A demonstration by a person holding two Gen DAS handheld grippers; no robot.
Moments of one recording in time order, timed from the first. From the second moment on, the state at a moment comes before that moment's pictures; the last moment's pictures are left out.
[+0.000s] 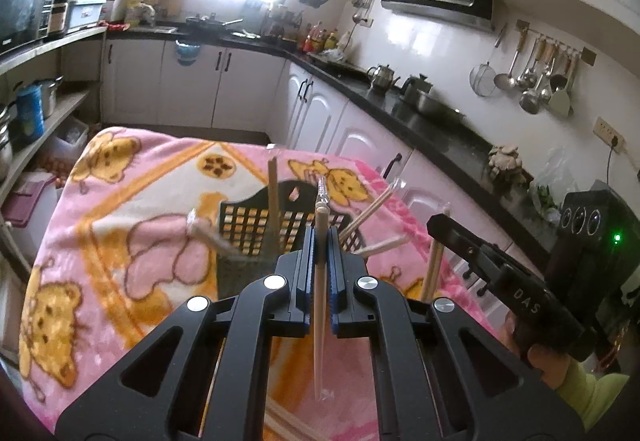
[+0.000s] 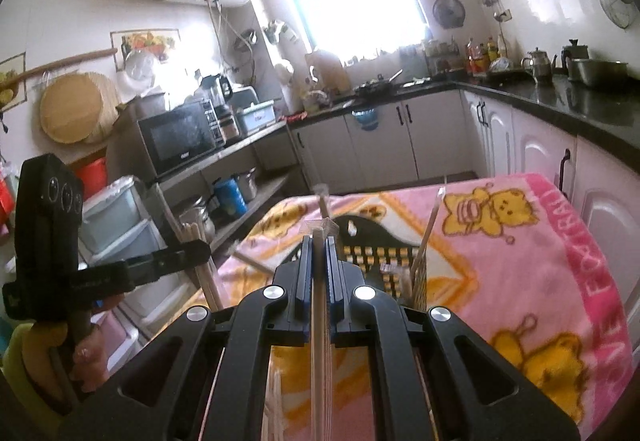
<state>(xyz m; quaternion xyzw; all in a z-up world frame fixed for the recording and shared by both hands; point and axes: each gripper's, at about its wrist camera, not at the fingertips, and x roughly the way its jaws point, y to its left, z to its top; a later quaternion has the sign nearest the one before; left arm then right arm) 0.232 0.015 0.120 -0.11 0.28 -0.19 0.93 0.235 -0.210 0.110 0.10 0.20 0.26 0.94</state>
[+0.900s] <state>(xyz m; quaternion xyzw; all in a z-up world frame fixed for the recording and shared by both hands) 0.284 -0.011 0.180 -0.09 0.21 -0.17 0.96 0.294 -0.224 0.161 0.15 0.11 0.21 0.96</state>
